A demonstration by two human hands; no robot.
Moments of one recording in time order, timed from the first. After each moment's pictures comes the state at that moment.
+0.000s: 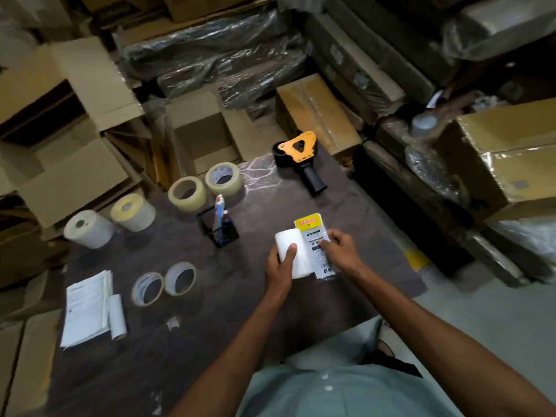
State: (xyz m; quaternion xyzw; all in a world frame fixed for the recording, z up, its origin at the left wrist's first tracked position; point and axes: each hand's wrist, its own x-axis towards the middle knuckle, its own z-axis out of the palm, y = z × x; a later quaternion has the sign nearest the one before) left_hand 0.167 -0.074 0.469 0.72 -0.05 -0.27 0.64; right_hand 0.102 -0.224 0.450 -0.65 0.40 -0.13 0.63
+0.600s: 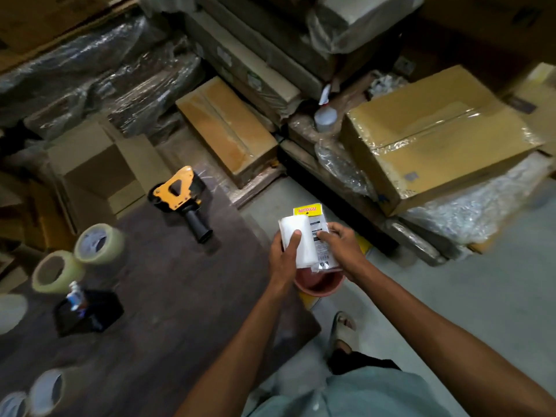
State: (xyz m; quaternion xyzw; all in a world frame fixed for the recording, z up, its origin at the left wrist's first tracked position) left_hand 0.065 -0.381 0.474 0.71 -0.10 -0.37 0.59; right_hand -0.033 -0.486 0.445 -0.53 0.49 -0.19 0.67
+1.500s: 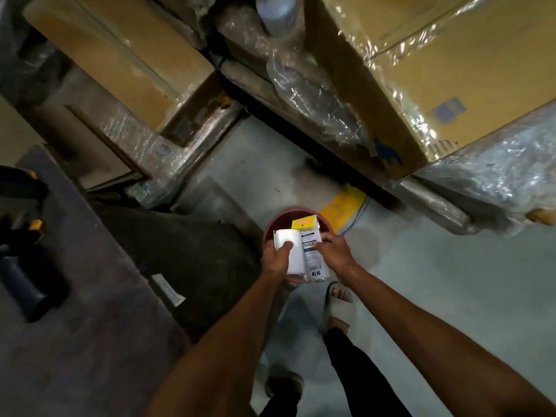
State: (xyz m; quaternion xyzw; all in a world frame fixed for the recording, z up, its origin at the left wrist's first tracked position) left_hand 0.083 -0.493 0.167 0.83 0.02 -0.47 0.30; right_hand -0.042 -0.571 0.154 -0.44 0.63 -0.01 0.64
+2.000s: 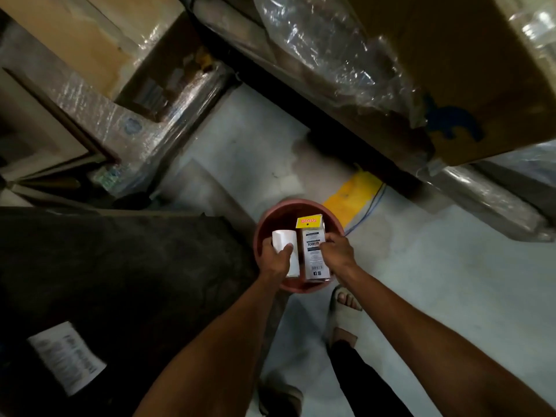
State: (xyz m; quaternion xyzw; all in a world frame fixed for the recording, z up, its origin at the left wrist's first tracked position) left_hand 0.095 -0.498 0.027 0.84 0.01 -0.47 0.27; right_hand -0.026 -0.580 0.010 -0.45 0.67 0.05 0.59
